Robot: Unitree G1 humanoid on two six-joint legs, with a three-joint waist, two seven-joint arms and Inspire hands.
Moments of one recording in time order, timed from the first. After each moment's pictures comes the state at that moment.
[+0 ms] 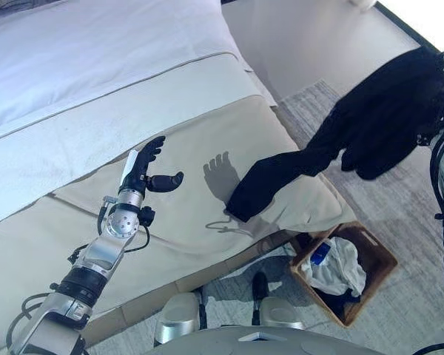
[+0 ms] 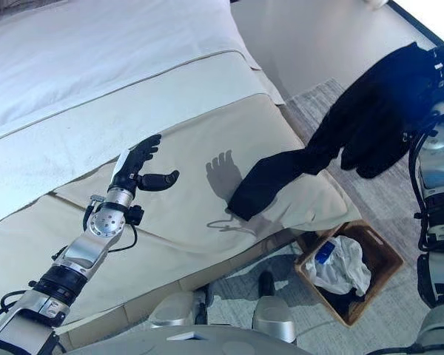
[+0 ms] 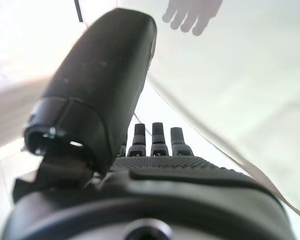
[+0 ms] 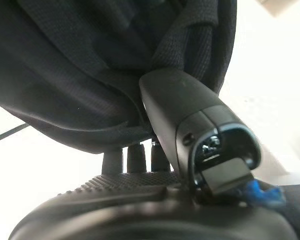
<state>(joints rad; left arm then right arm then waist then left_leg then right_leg) -0.21 0.58 -0.31 0.23 -0.14 -0.01 0.28 -0.67 -0.95 0.06 0.54 0.03 0.17 -0.32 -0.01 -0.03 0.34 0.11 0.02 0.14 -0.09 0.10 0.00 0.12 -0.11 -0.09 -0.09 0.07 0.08</state>
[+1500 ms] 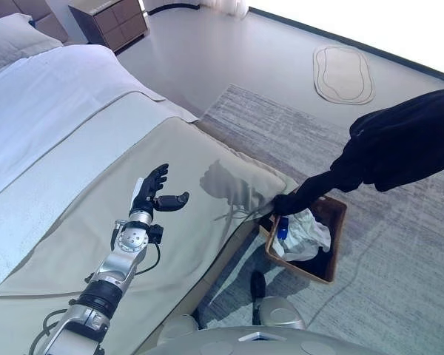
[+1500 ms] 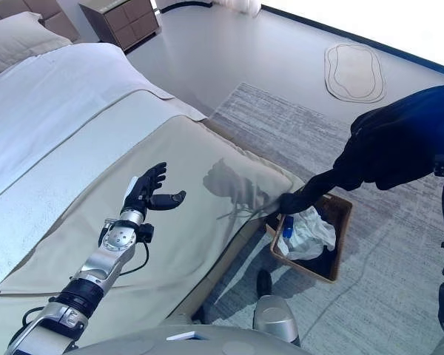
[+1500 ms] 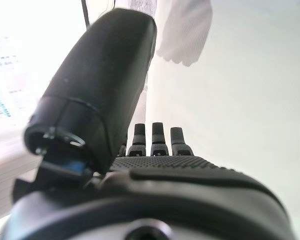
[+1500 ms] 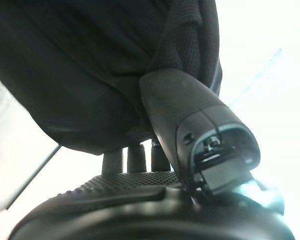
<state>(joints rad) -0.16 0.44 -0.29 0.37 -0.24 0.00 0.25 -0.47 -0.99 -0.07 0.60 0.18 0.18 -0.30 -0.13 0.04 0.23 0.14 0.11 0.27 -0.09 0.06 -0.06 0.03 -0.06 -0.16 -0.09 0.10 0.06</state>
